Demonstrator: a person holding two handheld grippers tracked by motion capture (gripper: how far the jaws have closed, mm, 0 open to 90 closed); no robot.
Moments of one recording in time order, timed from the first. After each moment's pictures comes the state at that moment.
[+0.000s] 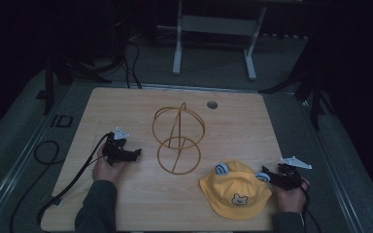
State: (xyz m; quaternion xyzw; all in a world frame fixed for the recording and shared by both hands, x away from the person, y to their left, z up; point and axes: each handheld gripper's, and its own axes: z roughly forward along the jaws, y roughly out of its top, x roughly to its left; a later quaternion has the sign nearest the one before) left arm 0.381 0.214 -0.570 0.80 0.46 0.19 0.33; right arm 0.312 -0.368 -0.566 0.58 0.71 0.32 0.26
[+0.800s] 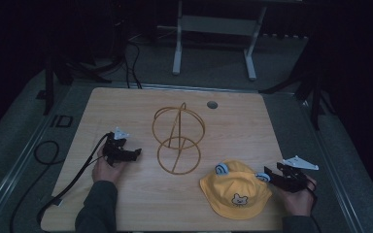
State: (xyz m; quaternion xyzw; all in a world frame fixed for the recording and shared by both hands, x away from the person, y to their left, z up) left arm 0.381 0.214 -0.570 0.80 0.46 0.19 0.33; right arm 0.289 -0.360 -0.524 0.52 0.75 0.33 0.25
